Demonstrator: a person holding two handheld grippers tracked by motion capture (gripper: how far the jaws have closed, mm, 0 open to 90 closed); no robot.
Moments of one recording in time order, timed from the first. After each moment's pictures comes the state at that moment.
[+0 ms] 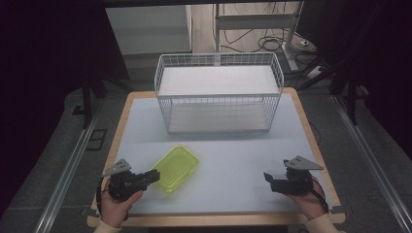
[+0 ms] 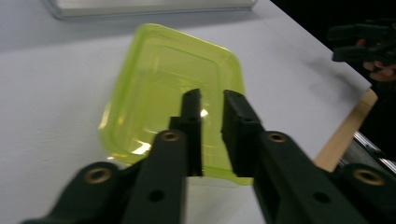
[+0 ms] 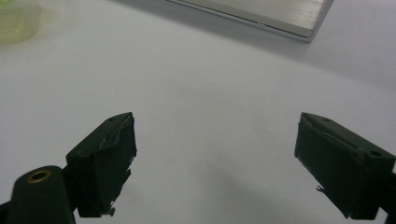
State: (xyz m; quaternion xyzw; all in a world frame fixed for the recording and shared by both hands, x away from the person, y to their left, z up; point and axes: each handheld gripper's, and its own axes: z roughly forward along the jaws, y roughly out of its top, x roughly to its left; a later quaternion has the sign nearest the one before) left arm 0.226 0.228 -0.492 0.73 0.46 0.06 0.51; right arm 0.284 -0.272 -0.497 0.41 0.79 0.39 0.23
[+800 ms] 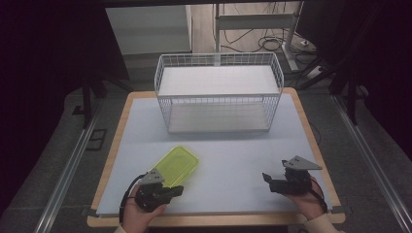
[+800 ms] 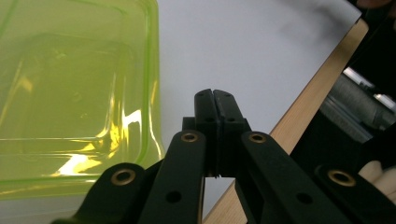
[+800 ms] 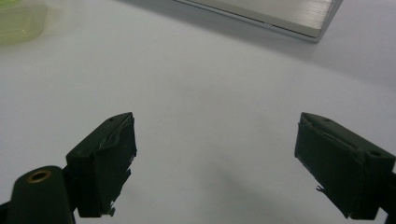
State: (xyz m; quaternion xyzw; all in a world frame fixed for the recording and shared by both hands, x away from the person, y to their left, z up) left arm 0.216 0.157 -0.500 0.80 0.41 0.03 0.43; right arm 0.283 -0.269 -0.498 0.41 0.80 0.39 0.22
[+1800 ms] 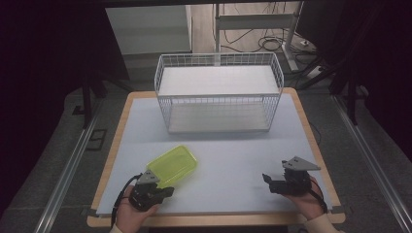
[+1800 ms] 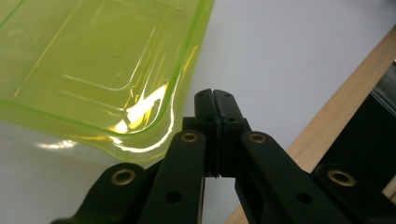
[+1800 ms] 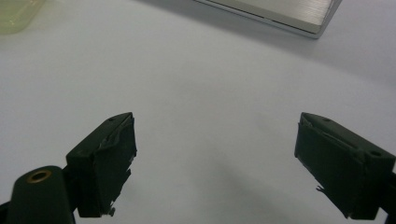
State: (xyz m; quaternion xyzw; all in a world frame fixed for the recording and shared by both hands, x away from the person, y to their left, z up) left arm 0.221 0.182 -0.513 0.81 0.45 0.05 0.38; right arm 0.284 -0.269 -0.501 0.40 0.80 0.38 0.23
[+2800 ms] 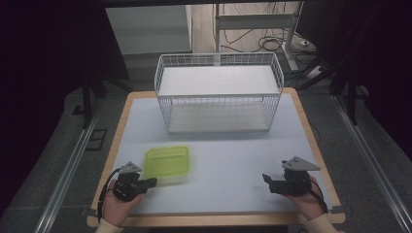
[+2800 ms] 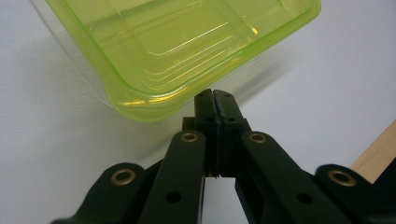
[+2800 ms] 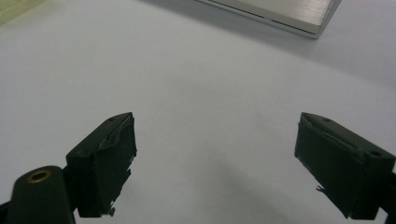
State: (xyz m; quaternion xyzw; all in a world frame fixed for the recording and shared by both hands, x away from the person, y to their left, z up) left arm 0.238 0.228 -0.518 0.78 0.50 0.07 0.37; right arm 0.284 -0.269 -0.501 0.40 0.80 0.38 0.23
